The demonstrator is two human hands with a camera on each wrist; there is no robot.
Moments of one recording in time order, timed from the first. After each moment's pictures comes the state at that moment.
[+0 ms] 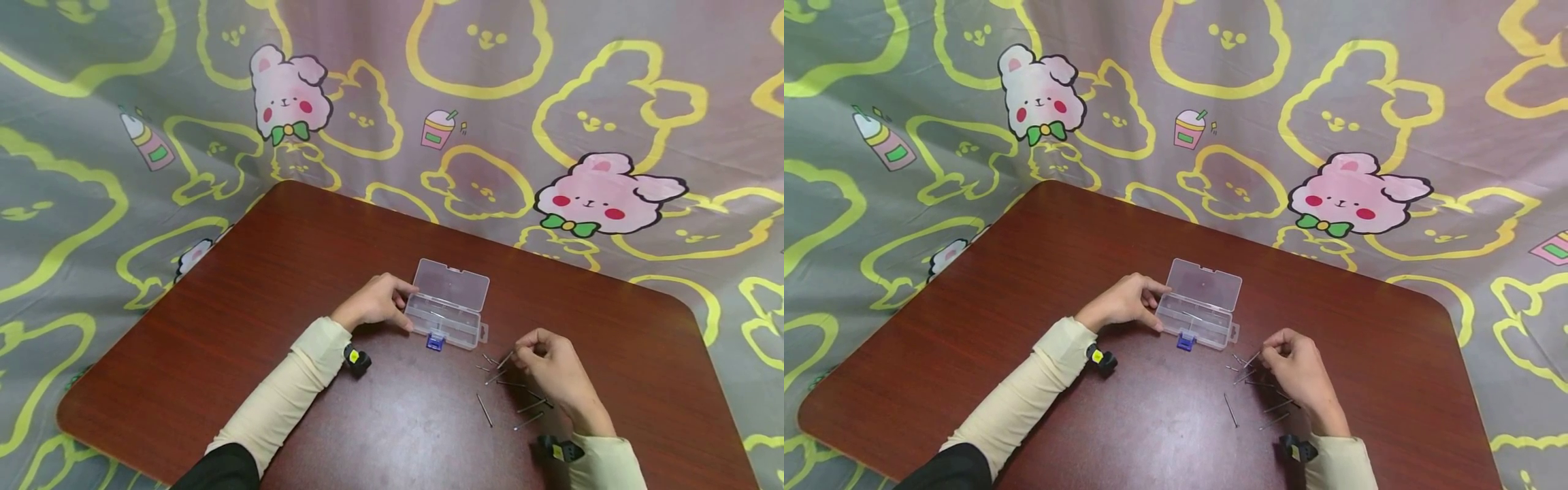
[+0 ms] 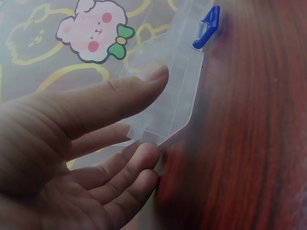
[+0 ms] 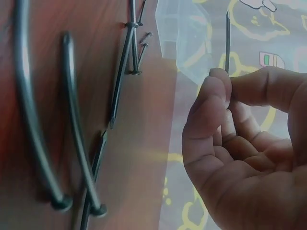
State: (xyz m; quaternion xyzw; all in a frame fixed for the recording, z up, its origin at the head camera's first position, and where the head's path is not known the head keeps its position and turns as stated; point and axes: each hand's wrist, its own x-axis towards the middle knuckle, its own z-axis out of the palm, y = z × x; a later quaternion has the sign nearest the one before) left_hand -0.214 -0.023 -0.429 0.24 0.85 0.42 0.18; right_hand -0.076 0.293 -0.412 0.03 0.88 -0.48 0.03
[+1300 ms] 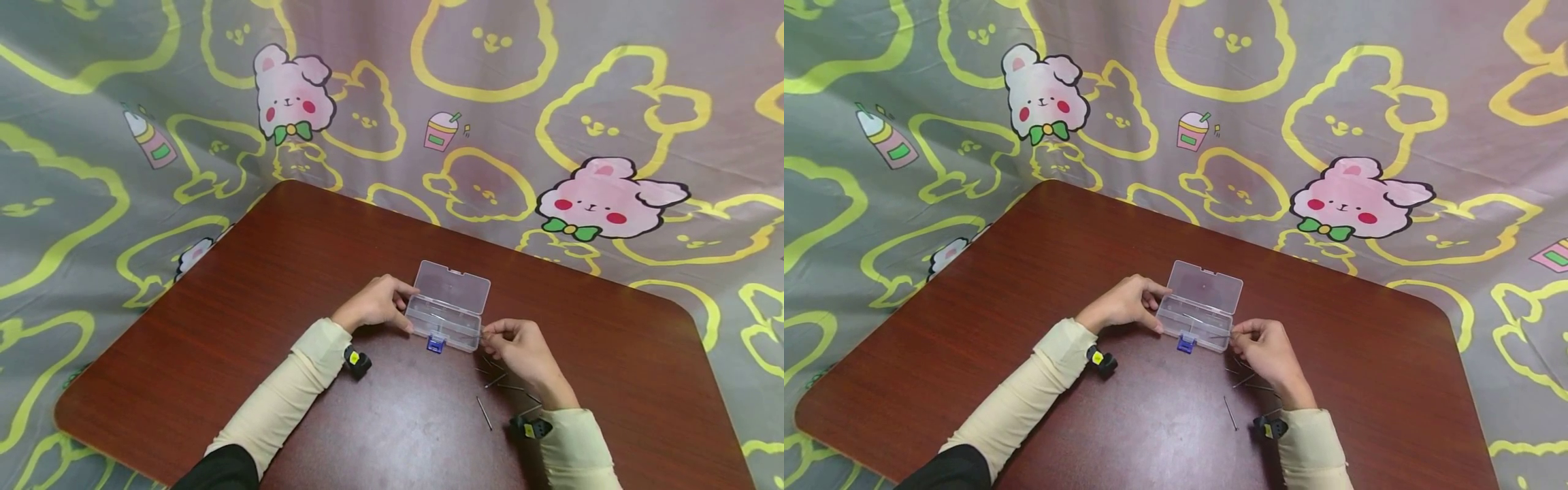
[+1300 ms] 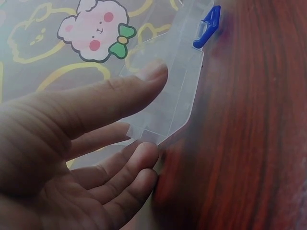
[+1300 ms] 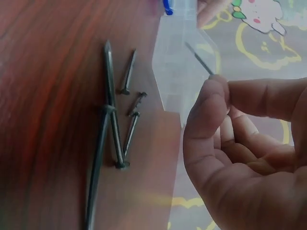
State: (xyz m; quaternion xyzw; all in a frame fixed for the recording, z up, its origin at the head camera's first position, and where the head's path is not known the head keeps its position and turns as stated) left_hand -0.214 -0.025 -0.430 0.25 0.85 0.43 0.18; right_hand -0.110 0.255 -0.417 0.01 0.84 -0.54 0.05
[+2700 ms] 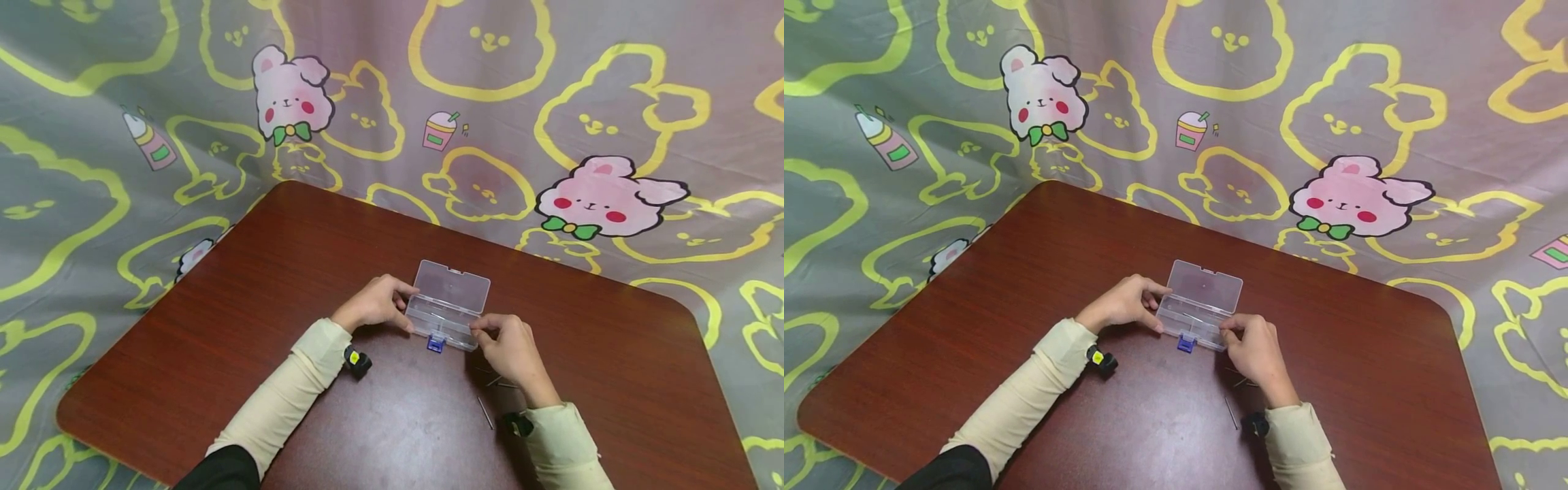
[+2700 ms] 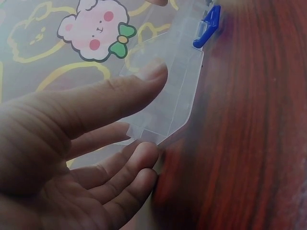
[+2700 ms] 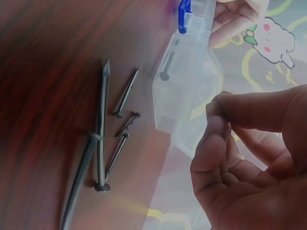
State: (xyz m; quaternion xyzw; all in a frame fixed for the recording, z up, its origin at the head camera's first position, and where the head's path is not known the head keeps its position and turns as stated) left_hand -0.215 -0.024 -0.434 0.25 0.85 0.44 0.17; right_hand -0.112 0.235 -0.413 -0.05 0.94 -0.33 -0.06
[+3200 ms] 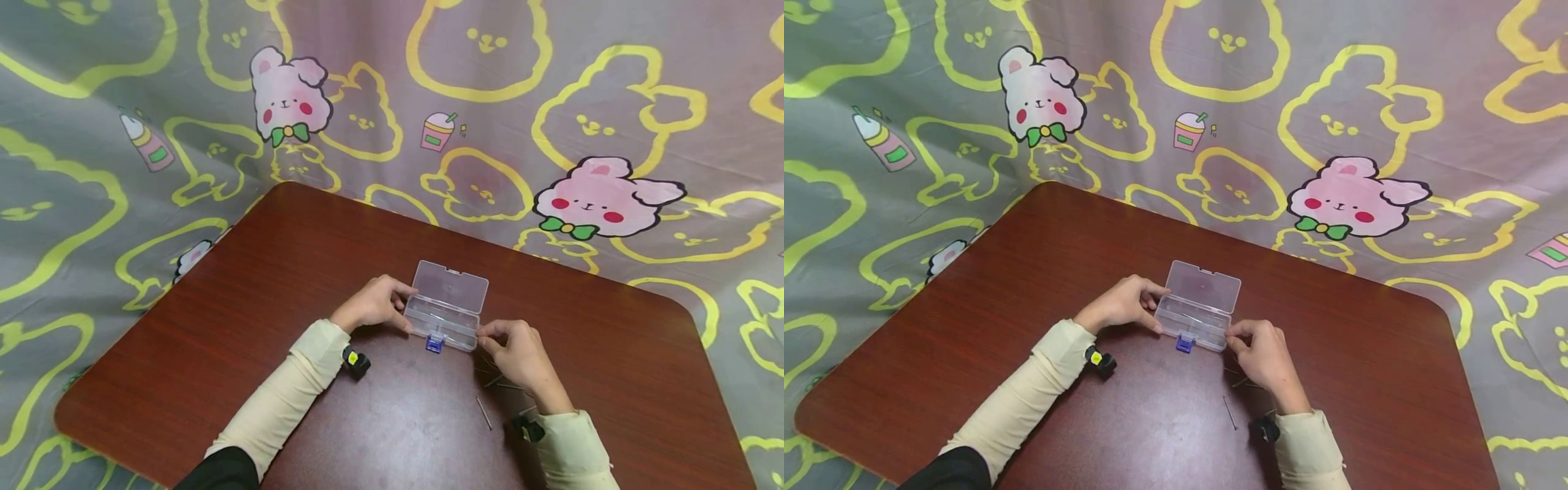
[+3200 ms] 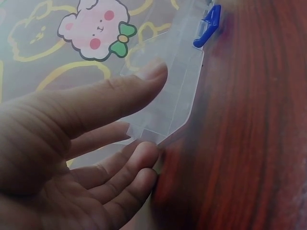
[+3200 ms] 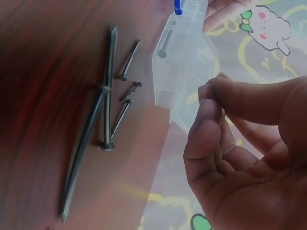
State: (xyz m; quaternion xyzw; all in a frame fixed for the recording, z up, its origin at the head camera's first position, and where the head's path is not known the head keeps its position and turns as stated) left_hand -0.215 -0.023 -0.432 0.25 0.84 0.44 0.18; right_hand -0.103 0.251 -0.407 -0.05 0.94 -0.33 -0.02
